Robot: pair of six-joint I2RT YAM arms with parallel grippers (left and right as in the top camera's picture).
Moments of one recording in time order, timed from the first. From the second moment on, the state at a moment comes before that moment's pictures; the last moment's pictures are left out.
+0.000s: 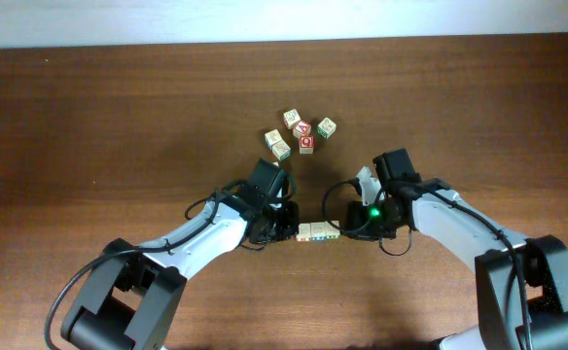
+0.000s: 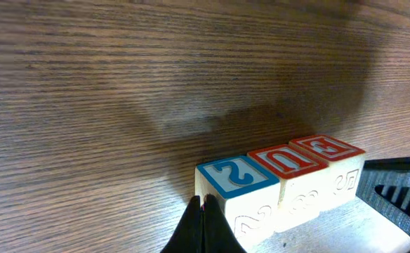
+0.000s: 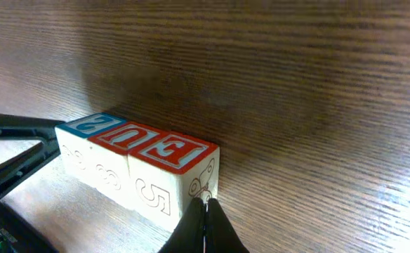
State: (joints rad) left arm -0.58 1.73 0.92 -0.38 0.32 -0.68; right arm 0.24 1.66 0.83 -0.54 -0.53 0.27
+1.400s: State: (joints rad) left arm -0.57 1.74 0.91 -0.39 0.29 -0.68; right arm 0.27 1.71 0.88 -0.55 -0.51 0.30
